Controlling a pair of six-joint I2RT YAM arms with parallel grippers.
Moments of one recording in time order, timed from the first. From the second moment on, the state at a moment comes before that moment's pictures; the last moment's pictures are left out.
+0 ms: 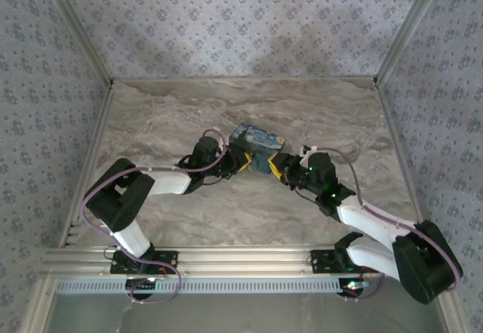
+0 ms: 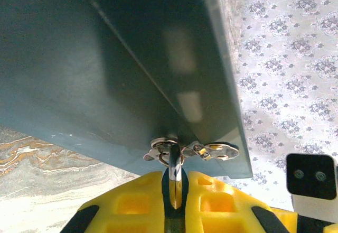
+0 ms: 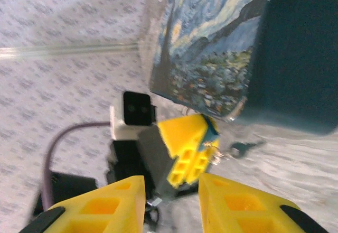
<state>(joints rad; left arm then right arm) -0.68 1.68 0.70 0.52 0.41 -1.28 0.53 1.05 0.38 0.32 -0.30 1.38</state>
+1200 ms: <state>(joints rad) -0.68 1.63 0.70 0.50 0.45 -1.28 0.81 1.38 0.89 -0.30 0.04 0.54</state>
